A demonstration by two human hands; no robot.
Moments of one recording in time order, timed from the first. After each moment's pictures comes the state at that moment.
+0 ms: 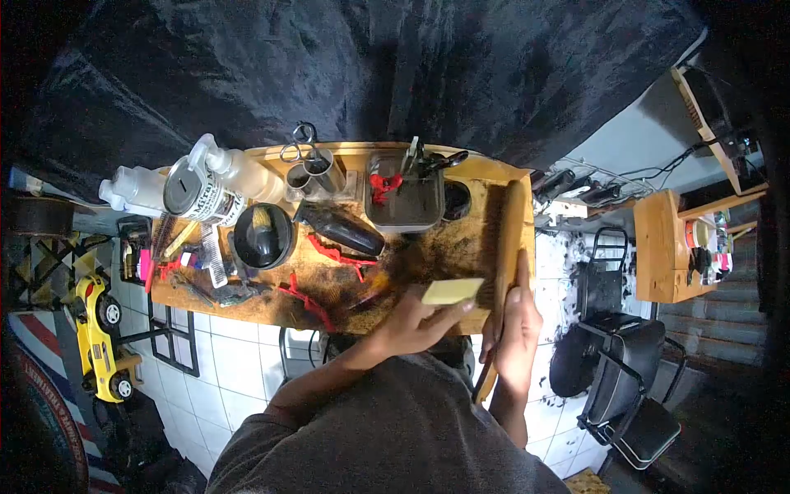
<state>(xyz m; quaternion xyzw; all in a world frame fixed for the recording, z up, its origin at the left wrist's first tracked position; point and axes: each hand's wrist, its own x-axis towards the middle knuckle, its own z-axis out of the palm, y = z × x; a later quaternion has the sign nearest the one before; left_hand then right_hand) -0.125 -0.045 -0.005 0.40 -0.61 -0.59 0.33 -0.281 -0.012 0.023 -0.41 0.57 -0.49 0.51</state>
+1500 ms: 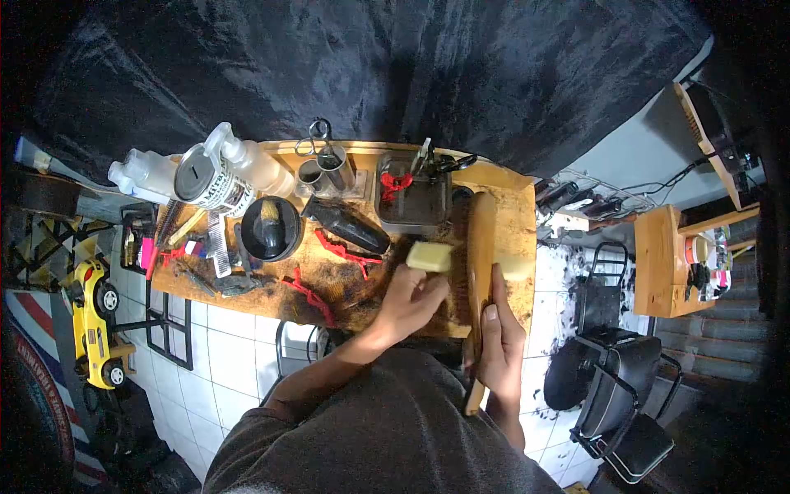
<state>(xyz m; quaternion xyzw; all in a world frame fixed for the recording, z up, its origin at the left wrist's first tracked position) -0.125 -0.050 -0.036 0.50 -0.57 -0.46 0.47 -0.271 -0.003 0.037 -0.45 0.57 -0.40 0.55</state>
